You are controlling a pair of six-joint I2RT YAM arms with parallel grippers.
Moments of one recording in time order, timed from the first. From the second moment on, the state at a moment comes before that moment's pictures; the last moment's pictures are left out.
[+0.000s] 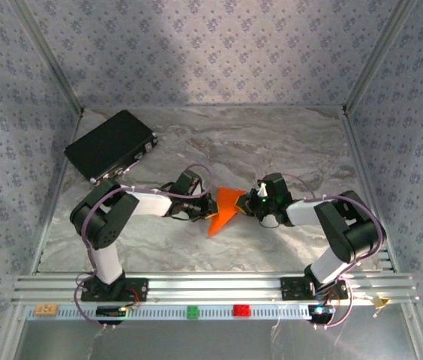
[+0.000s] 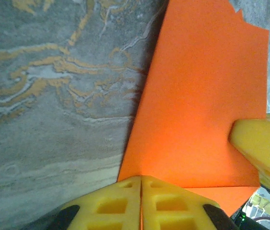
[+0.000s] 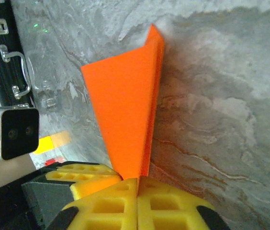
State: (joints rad) left arm -0.72 1.80 0.81 0.11 0.48 -0.99; right arm 0.43 1.59 0.50 0.35 -0.54 1.11
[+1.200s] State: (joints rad) left arm -1.20 1.77 1.06 -0.43 -0.36 -0.54; right arm 0.45 1.54 0.50 0.30 -0.50 1.25
